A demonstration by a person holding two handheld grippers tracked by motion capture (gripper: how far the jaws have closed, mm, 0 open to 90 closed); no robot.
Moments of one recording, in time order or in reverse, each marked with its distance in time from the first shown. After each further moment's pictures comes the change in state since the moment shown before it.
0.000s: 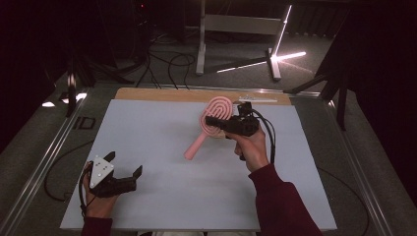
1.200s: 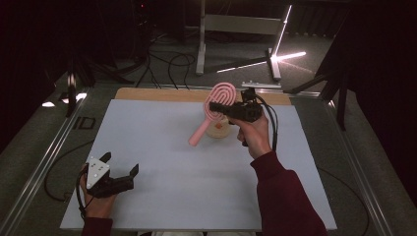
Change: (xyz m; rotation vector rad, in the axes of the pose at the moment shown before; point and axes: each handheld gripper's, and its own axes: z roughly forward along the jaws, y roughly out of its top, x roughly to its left) left arm 0.005 -0.006 -0.001 -0.024 0.044 -0.041; right arm -0.012 0.034 -0.001 -0.022 -0.053 -0.018
